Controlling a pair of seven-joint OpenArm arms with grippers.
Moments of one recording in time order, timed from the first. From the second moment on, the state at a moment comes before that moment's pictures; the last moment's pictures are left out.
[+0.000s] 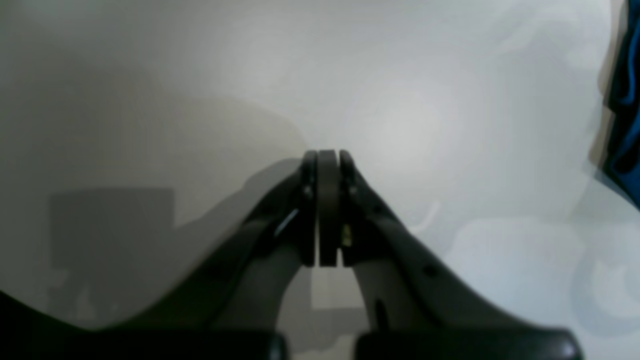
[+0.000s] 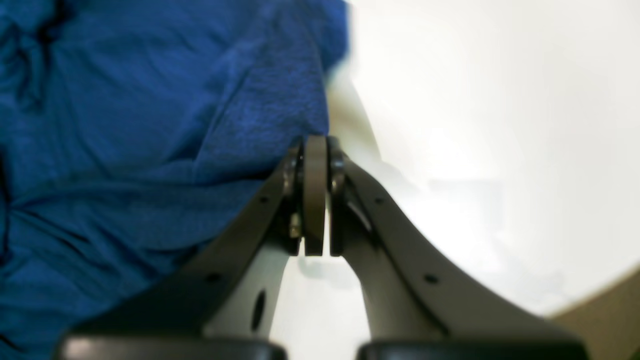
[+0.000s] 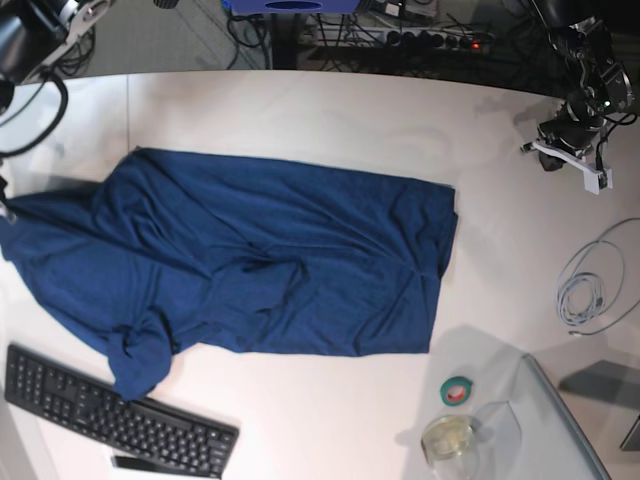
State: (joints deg) left arm 11.6 -14.9 -37.1 68.1 -16.6 -25.6 31.0; right arm 0.3 8.0 52.5 81.6 16.1 16.5 -55.6
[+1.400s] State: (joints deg) left arm 9.6 -6.8 -27.6 65.1 -25.5 -41.9 28.2; right arm -14.5 6.0 47.3 86.5 23.6 16.5 -52.4
